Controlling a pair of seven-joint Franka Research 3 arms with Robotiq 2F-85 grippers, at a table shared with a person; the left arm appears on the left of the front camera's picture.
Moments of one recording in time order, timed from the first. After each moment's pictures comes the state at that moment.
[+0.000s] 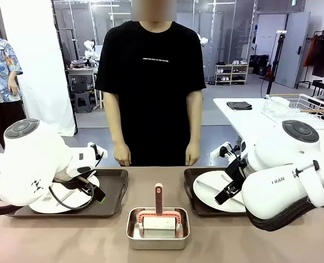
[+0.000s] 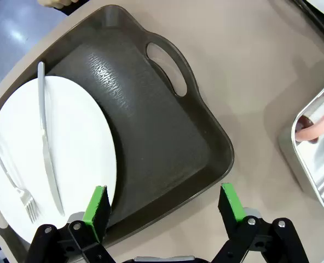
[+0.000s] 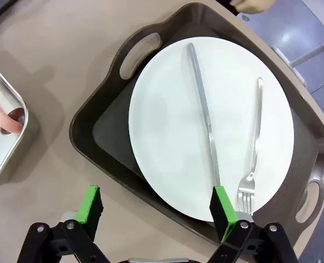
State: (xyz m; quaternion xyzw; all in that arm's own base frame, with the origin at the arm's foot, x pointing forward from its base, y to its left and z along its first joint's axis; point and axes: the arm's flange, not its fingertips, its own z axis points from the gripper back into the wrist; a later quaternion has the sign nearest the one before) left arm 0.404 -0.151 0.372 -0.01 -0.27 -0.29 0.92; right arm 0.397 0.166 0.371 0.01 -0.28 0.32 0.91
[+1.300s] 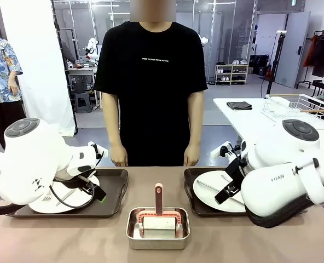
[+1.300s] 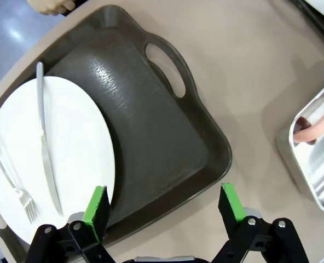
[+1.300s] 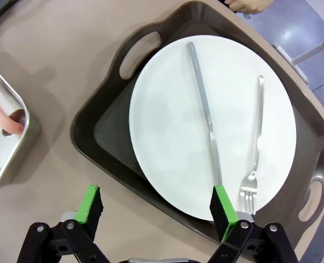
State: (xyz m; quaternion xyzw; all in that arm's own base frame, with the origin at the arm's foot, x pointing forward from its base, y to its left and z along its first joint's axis) left arm 0.406 -0.154 0.376 -0.02 -0.26 -0.29 0.92; right arm 0.399 0.167 0.375 0.02 -0.27 0.31 0.91
